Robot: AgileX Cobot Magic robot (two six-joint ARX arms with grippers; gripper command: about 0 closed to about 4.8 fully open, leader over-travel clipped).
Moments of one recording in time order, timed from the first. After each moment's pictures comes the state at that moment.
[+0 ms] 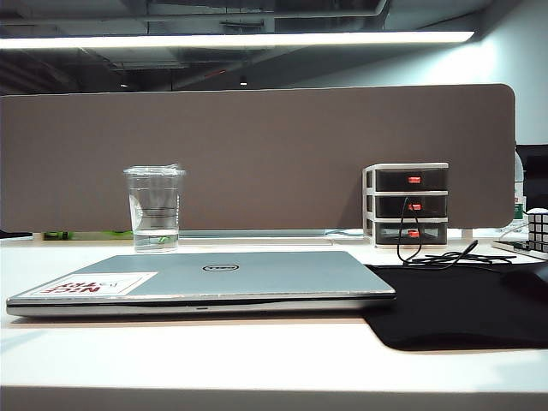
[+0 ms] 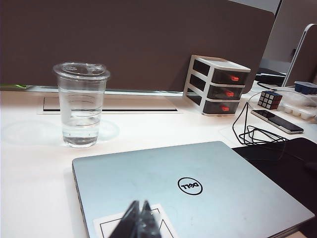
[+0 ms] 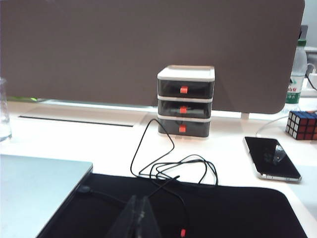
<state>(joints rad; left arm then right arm) 0.00 0.00 0.01 0.07 0.44 -0.17 0.12 0.00 0.01 0.11 0.00 -0.02</state>
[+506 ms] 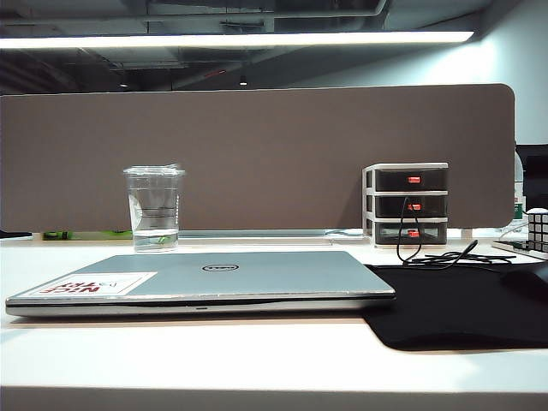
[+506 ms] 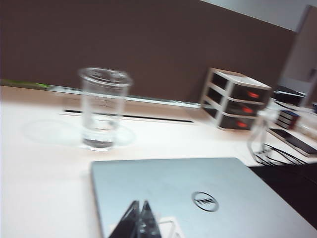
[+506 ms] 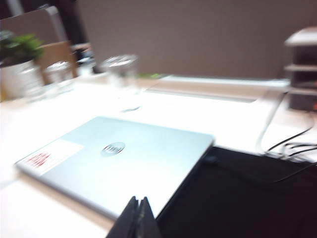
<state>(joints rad) 0.00 0.00 0.01 0.09 0.35 -0.24 0.12 0.00 0.01 0.03 -0.44 0.13</state>
